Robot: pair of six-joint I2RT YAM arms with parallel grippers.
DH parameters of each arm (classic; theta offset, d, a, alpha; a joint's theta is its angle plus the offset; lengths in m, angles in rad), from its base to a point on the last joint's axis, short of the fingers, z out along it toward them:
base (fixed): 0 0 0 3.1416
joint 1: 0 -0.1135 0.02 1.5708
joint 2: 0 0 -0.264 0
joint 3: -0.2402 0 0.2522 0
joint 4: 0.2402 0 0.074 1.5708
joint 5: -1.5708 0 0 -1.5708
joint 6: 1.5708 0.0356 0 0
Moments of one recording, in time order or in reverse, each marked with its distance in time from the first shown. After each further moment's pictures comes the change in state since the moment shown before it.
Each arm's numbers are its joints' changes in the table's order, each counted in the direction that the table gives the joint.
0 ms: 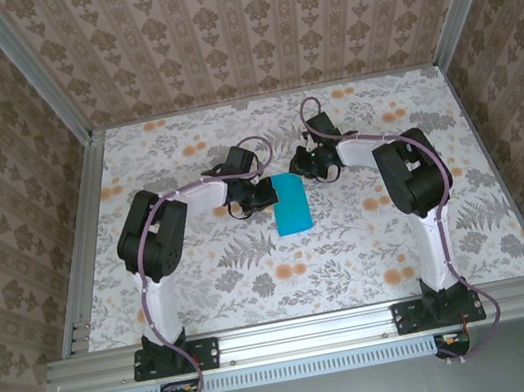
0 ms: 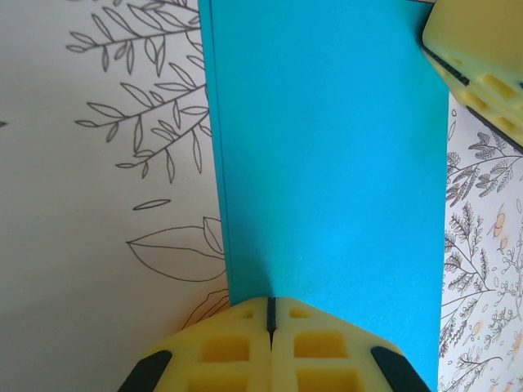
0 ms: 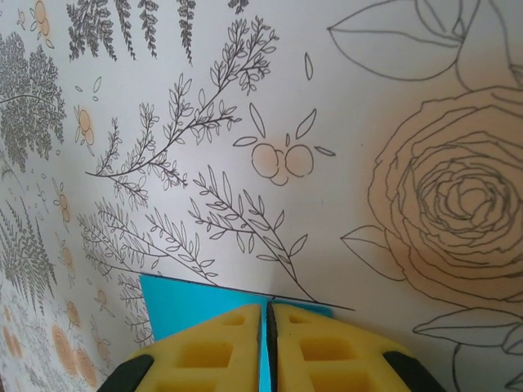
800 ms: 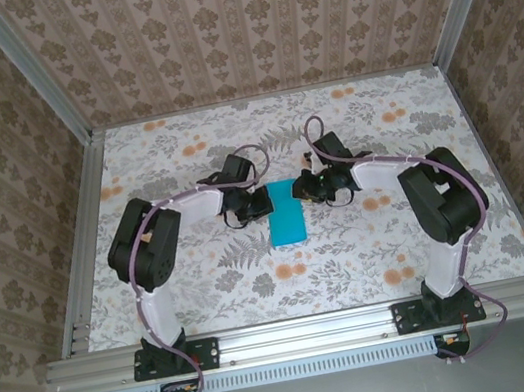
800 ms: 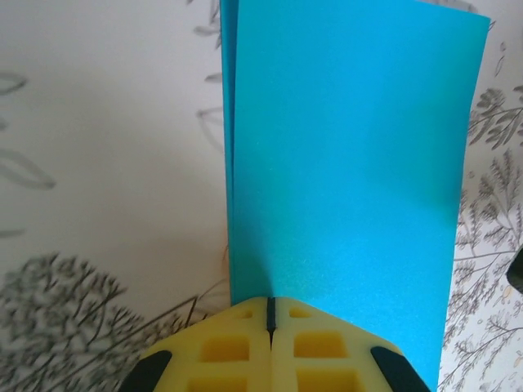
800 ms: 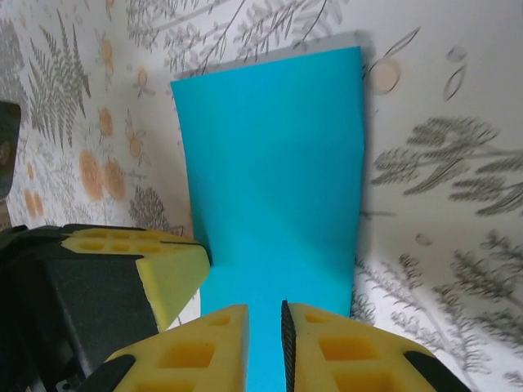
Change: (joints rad) left arm 0.008 -0.107 0.128 0.006 0.039 -0.014; right arm -0.087 -0.307 0.346 -0.037 0.092 -0.029
